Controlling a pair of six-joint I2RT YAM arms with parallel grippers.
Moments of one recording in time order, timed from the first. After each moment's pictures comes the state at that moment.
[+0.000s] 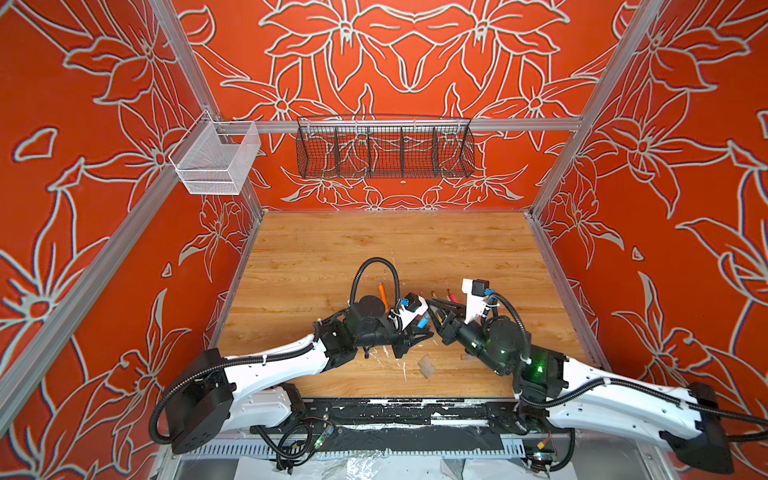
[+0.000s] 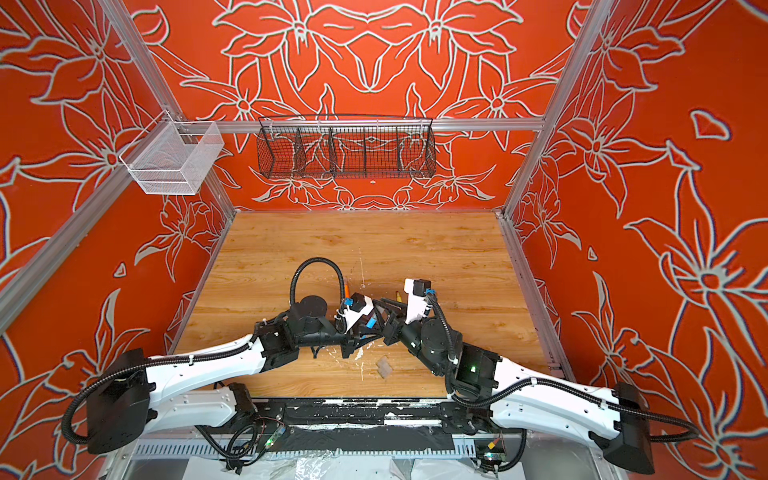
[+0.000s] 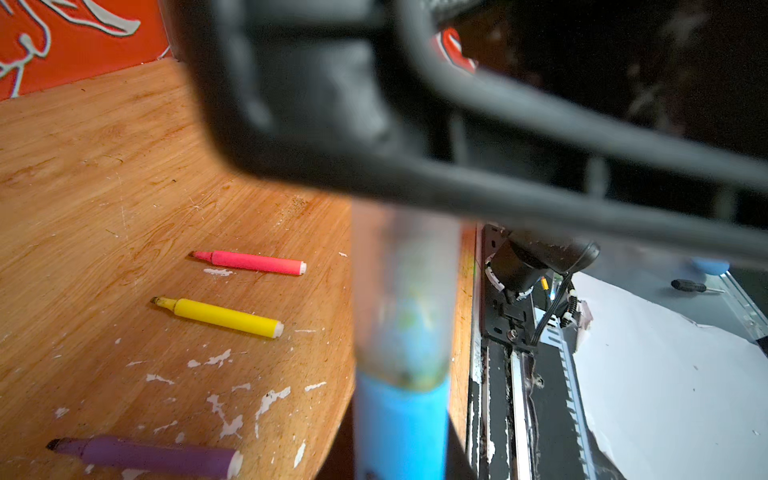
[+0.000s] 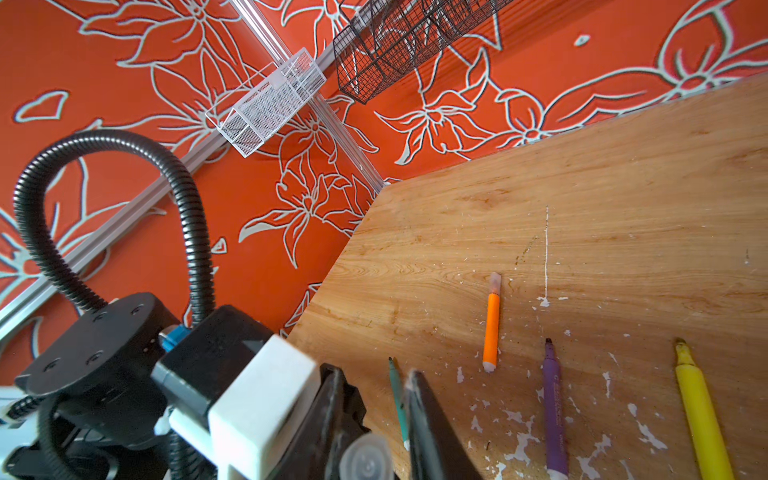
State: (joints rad) left arm -0.90 1.19 0.61 0.25 0.41 -0.10; right arm 1.15 0.78 0.56 0.12 0.44 0.71
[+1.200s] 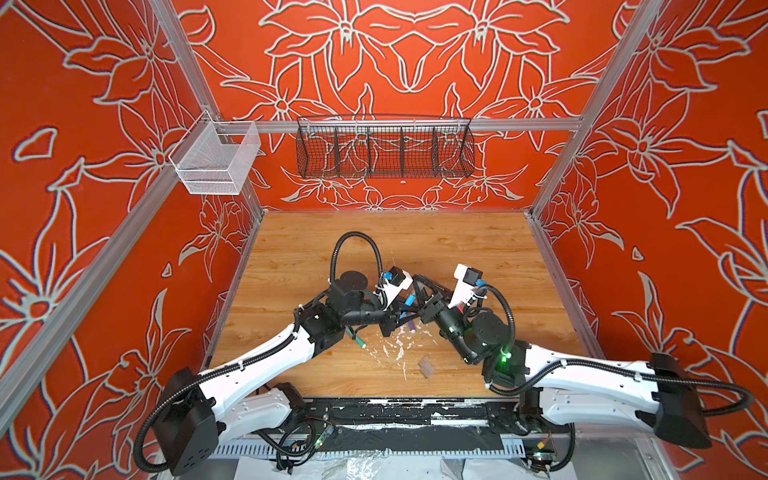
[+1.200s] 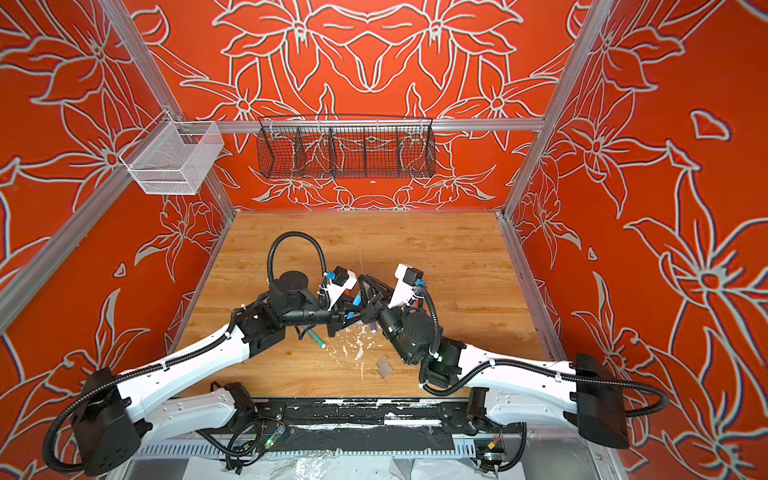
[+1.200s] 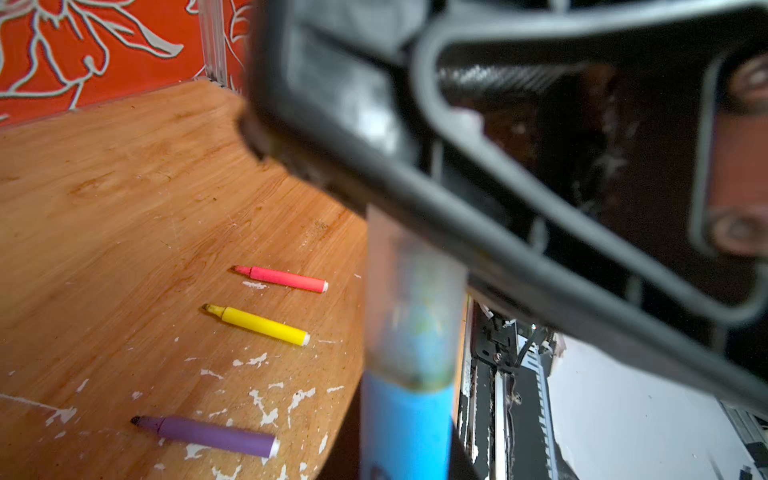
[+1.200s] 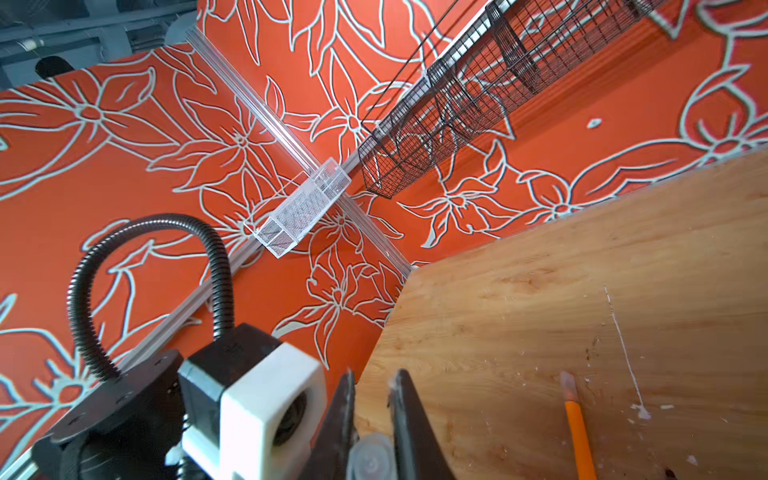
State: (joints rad) left arm -0.69 1.12 0.78 0.02 0.58 -0.14; right arm 1.20 1.05 0.62 0.59 0.60 0.70
